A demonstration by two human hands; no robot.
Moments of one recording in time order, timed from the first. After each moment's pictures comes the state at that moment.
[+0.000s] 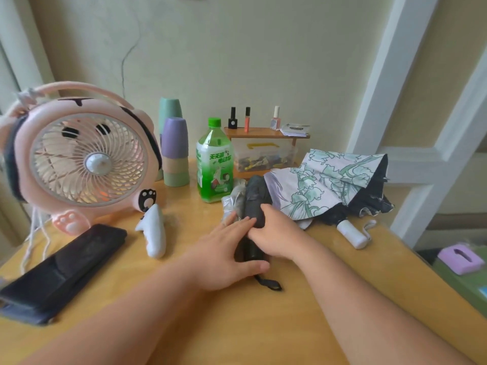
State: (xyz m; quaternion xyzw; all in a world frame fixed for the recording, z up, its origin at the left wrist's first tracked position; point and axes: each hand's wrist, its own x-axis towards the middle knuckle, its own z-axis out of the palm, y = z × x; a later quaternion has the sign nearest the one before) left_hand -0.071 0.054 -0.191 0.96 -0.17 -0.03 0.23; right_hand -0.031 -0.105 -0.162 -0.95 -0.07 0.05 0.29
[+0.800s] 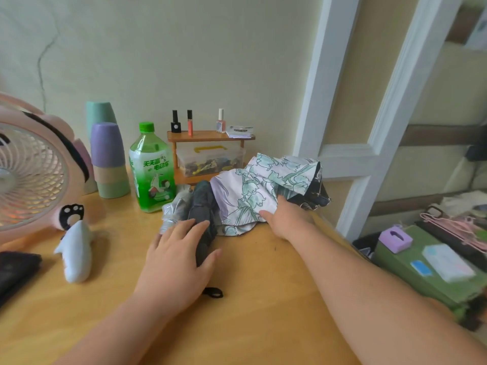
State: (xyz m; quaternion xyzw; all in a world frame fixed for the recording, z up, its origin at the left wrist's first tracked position) left_hand -0.077 -0.004 -0.199 0.98 -0.07 0.13 0.17; right_hand 0.043 -0.243 -0.183 -0.99 0.11 -0.03 0.13
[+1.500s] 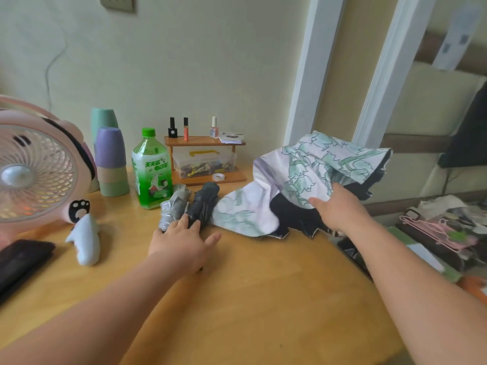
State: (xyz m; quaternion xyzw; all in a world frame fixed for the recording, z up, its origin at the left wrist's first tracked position) left_hand -0.066 -0.021 -0.179 1.00 -0.01 -0.03 0.04; right_hand -0.045 -0.348 -0.124 -0.95 0.14 -0.17 0.23
